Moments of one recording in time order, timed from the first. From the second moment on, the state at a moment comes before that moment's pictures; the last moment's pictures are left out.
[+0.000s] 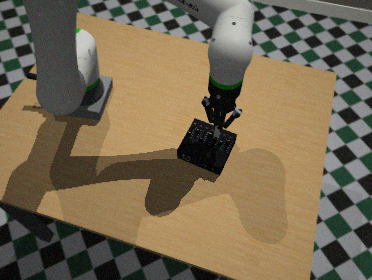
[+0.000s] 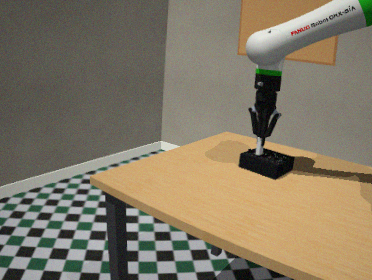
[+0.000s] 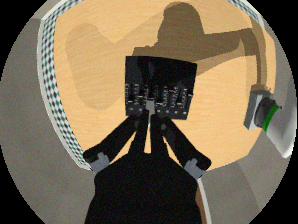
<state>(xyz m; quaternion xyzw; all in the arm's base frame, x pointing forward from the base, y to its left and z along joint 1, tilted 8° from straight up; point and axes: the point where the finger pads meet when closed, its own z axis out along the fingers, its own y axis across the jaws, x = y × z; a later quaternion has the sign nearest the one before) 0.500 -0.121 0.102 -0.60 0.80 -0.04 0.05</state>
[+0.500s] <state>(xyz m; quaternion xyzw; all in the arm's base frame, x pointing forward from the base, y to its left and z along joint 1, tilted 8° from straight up) 0.498 -0.129 0.101 -0.60 0.80 -0.04 0.05</state>
